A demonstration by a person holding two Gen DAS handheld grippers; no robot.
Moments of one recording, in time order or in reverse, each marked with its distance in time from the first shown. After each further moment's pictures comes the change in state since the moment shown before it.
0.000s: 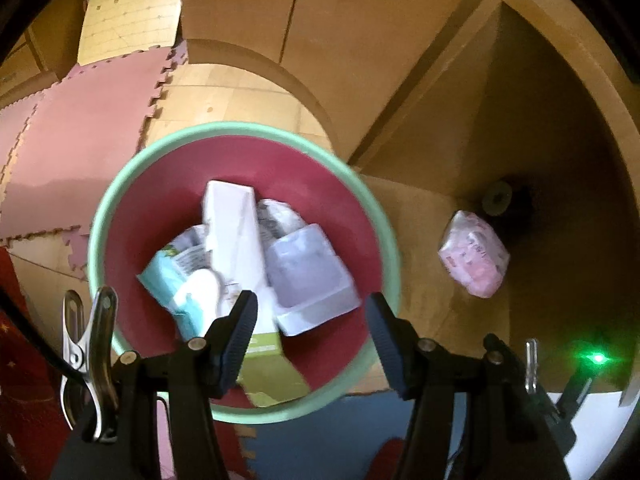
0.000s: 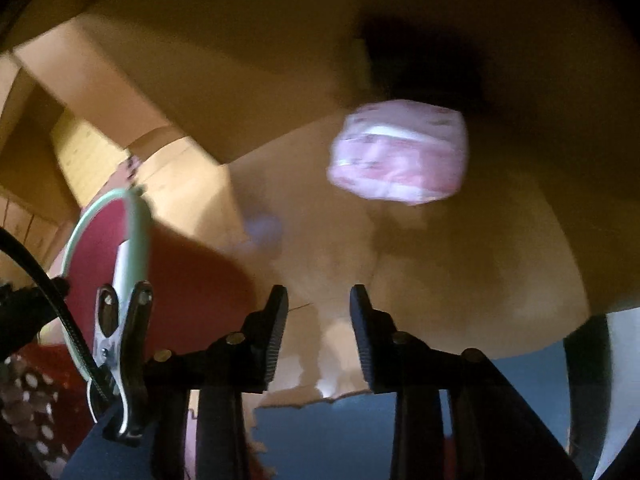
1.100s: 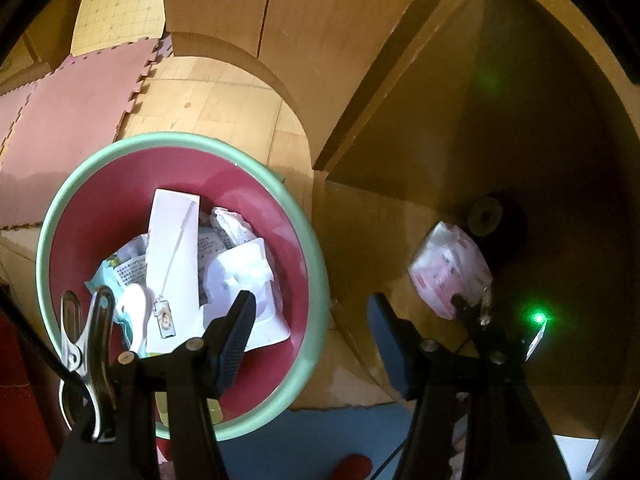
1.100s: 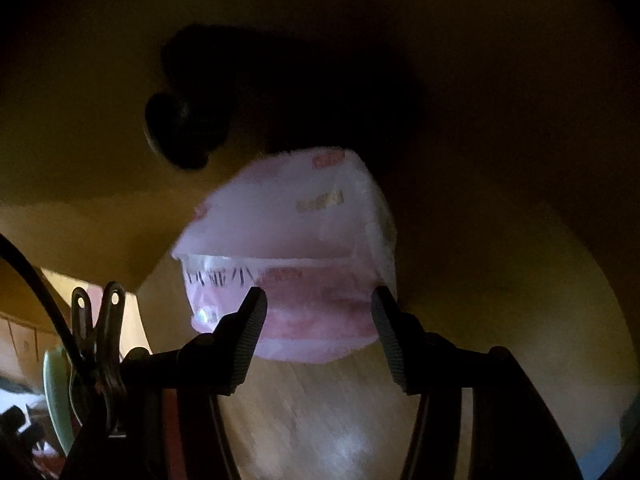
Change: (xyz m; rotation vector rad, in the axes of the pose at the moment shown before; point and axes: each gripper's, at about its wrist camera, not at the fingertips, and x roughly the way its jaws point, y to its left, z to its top) left arm 0.027 -0.053 0.025 -0.056 0.029 0.006; right arm 0.114 -0.092 0.083 0.231 -0.047 0.035
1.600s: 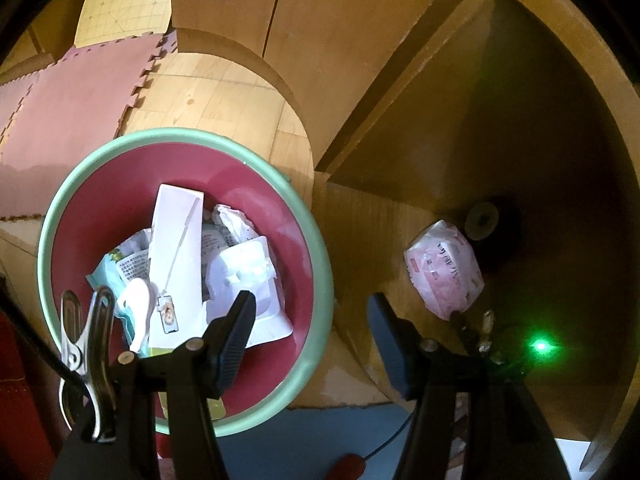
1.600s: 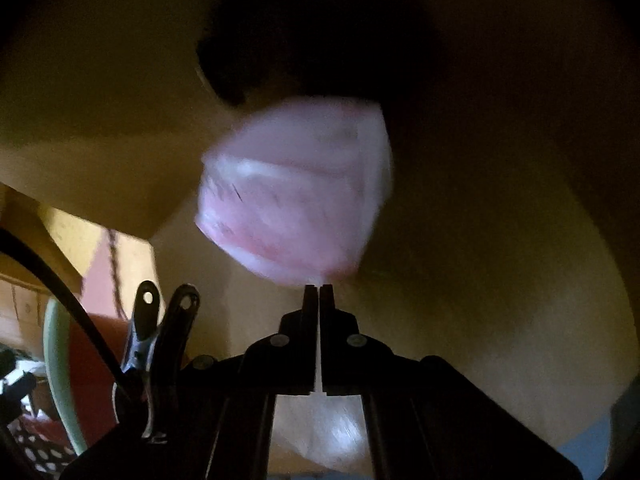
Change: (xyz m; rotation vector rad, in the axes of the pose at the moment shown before) left arm -0.006 0.009 -0.001 -0.025 -0.001 -0.024; right arm -0.021 0.026 -0.011 -0.056 -0.036 0.075
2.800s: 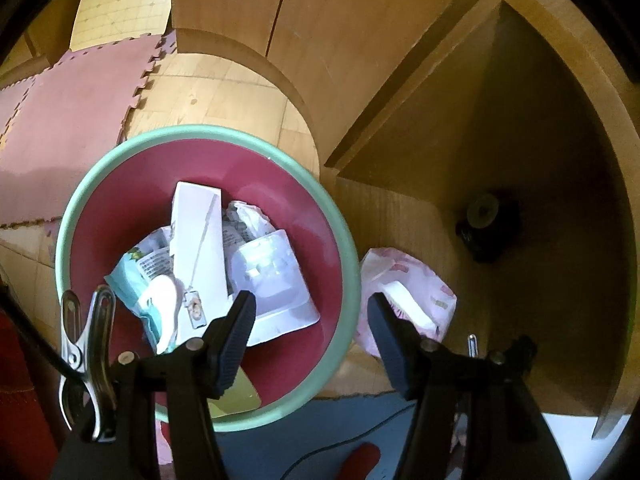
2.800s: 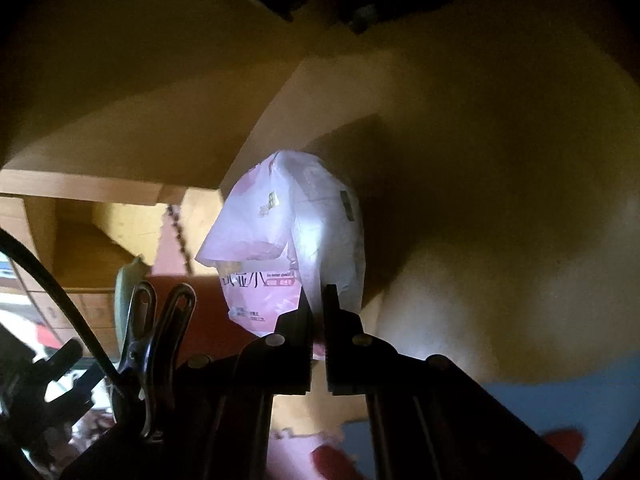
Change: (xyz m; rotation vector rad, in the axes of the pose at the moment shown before) left arm -0.015 0.027 -0.007 0.039 0.012 -0.019; right arm 0.008 0.051 -0.058 0.206 0.258 0.267
